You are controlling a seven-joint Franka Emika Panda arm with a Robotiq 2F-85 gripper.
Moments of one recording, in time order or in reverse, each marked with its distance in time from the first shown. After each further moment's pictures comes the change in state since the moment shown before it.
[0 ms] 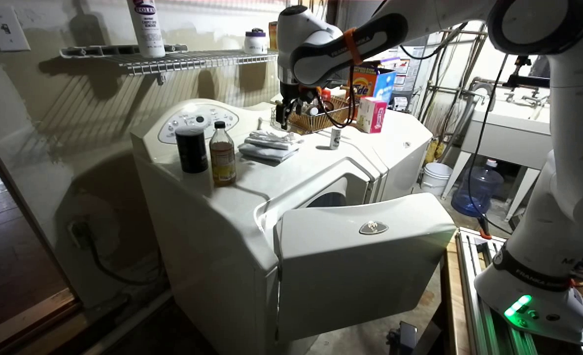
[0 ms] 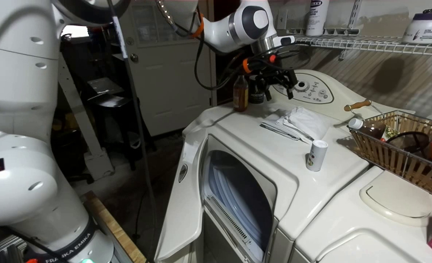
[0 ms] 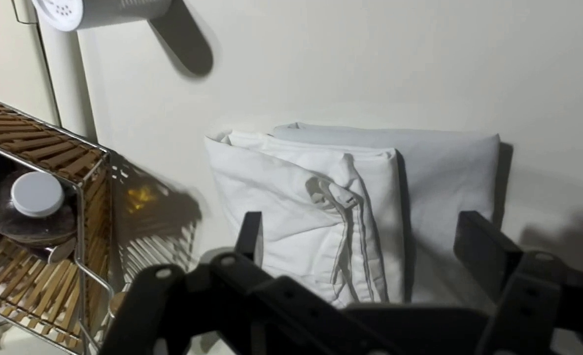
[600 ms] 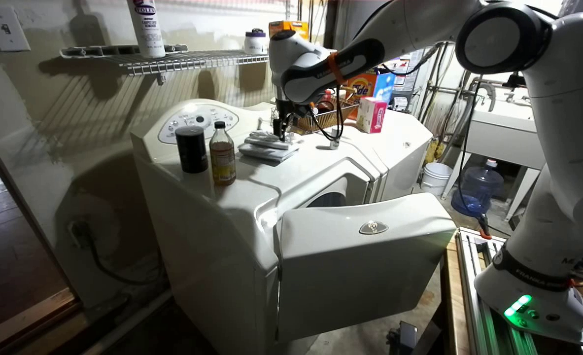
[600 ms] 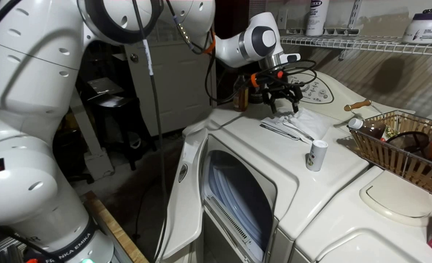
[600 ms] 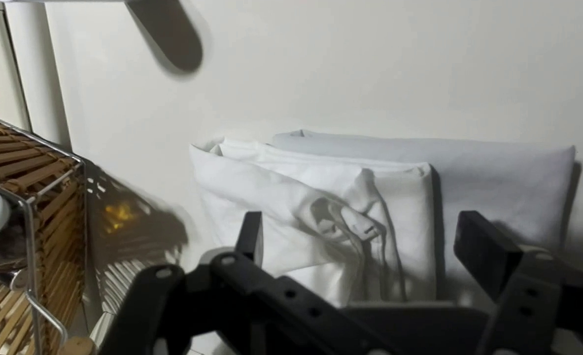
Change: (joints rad) arm -0.001 0.149 -0.028 0.104 0.001 0.000 -0.019
